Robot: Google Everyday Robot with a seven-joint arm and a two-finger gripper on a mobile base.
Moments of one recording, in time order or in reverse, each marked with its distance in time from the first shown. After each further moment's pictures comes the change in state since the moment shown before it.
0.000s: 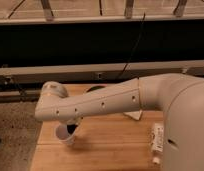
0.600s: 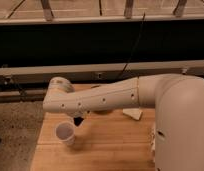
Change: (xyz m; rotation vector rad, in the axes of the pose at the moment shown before) arm 0.057 0.017 0.025 -0.060 0.061 0.082
